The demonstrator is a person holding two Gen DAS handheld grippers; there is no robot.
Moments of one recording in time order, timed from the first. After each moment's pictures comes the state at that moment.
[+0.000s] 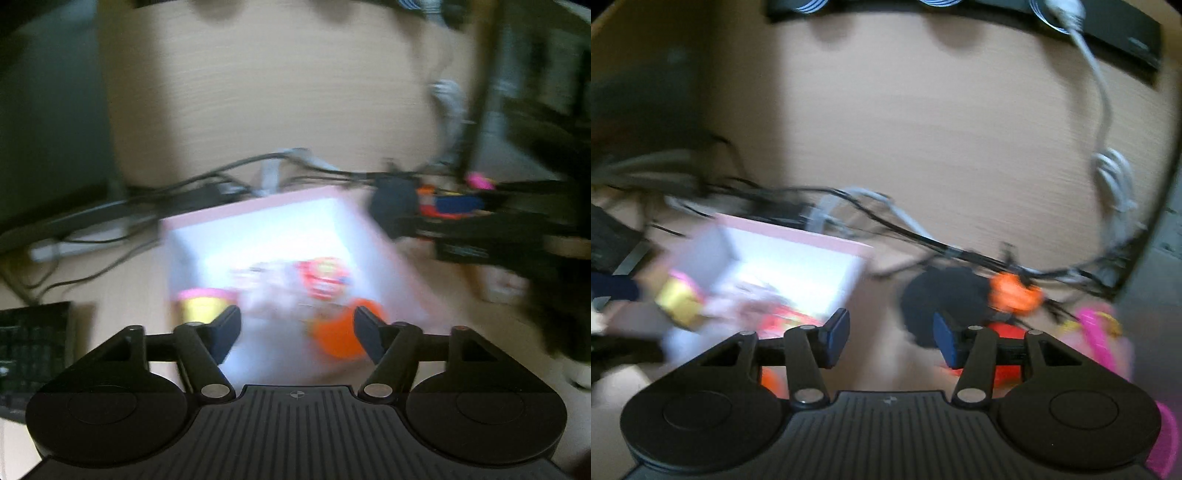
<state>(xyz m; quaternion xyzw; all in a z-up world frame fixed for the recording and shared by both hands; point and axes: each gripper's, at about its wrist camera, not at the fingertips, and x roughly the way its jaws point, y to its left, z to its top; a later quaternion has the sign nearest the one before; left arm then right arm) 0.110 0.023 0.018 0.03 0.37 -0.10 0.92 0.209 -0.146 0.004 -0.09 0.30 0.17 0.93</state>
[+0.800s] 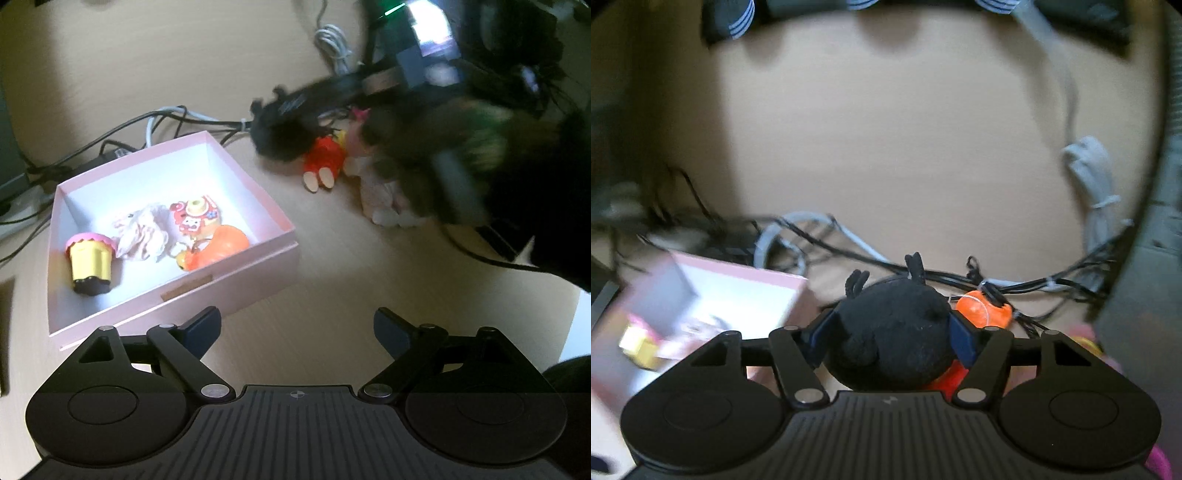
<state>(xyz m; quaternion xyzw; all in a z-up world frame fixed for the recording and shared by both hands) 0.068 -0.026 -0.004 0.05 0.41 -0.18 0.89 0.212 -0.182 0.026 -0.04 0.28 0.18 0.94</state>
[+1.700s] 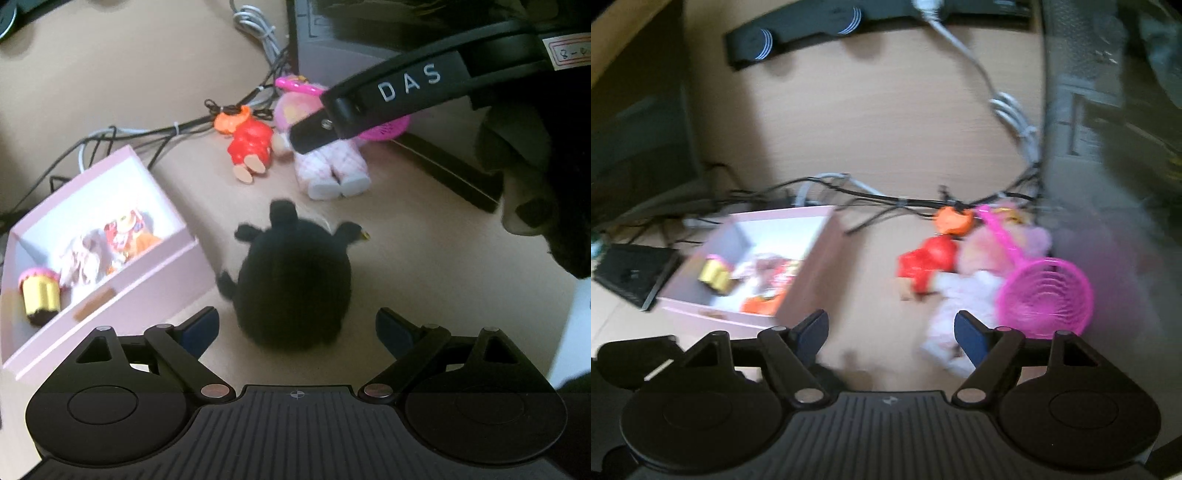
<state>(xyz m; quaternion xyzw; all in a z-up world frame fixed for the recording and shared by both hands) 0.070 -0.106 -0.030 0.14 0.41 -0.19 0.88 0.106 -0.255 0.027 0.01 0.34 0.16 0.93</state>
